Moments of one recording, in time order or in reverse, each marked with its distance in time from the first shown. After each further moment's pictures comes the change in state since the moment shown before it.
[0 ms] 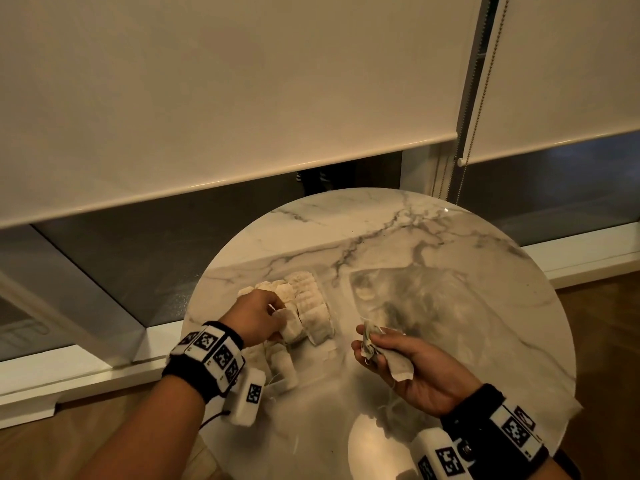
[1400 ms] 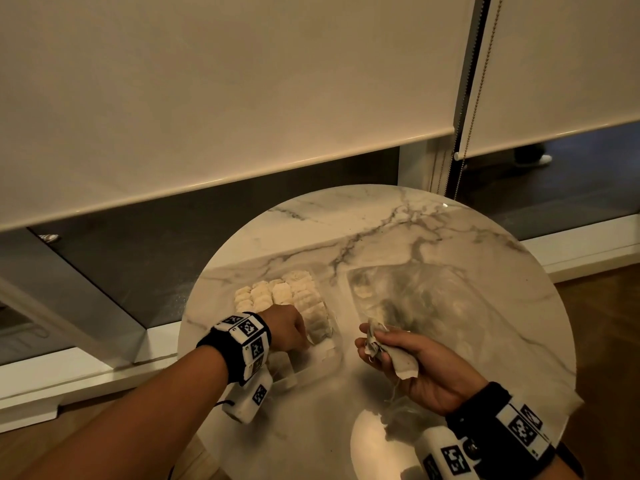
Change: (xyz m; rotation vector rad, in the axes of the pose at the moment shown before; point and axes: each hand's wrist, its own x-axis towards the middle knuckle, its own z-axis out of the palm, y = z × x) left_hand 0.021 0.021 0.031 0.500 -0.326 0.042; right_hand -0.002 -0.006 -0.007 0.011 -0.010 -0.001
